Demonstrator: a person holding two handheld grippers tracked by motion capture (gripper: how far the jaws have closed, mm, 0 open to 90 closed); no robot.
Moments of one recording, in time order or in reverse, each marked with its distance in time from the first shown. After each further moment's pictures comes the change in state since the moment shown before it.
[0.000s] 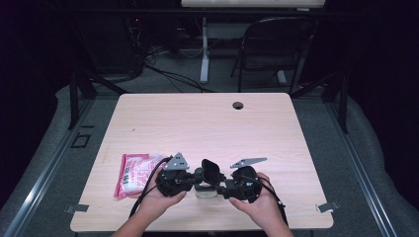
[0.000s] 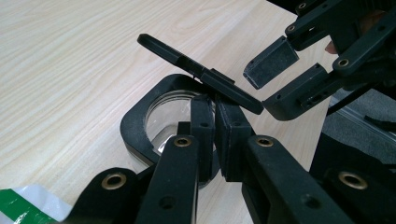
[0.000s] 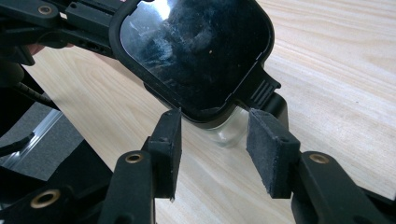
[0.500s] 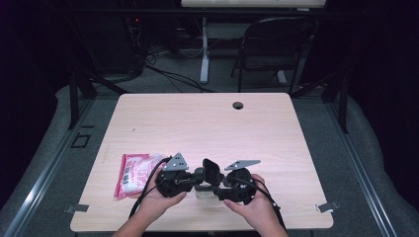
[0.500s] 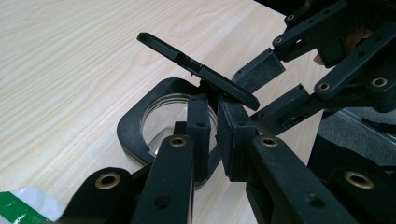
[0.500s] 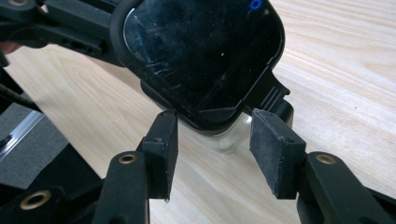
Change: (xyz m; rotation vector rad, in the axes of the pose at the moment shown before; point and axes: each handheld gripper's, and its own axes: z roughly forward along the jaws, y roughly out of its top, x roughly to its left) left arm -0.002 0.000 -0.002 -0.006 -0.009 0.007; right arm 0.012 -0.001 0.010 -0.019 -0.067 -0.017
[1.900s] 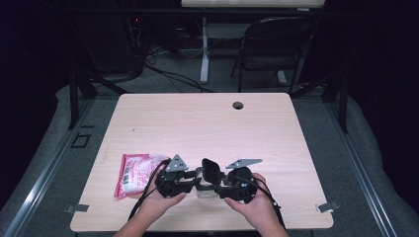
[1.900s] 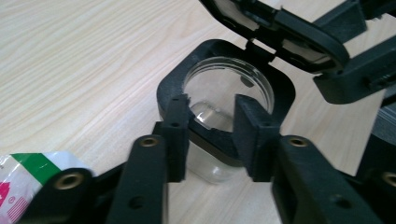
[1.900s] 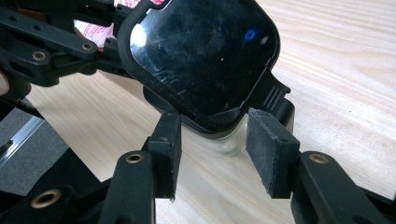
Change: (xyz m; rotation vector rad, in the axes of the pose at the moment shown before) left arm 0.012 -0.016 0.016 0.046 0.139 -0.039; right arm -0.002 0.002 -0.003 -0.015 0.004 0.010
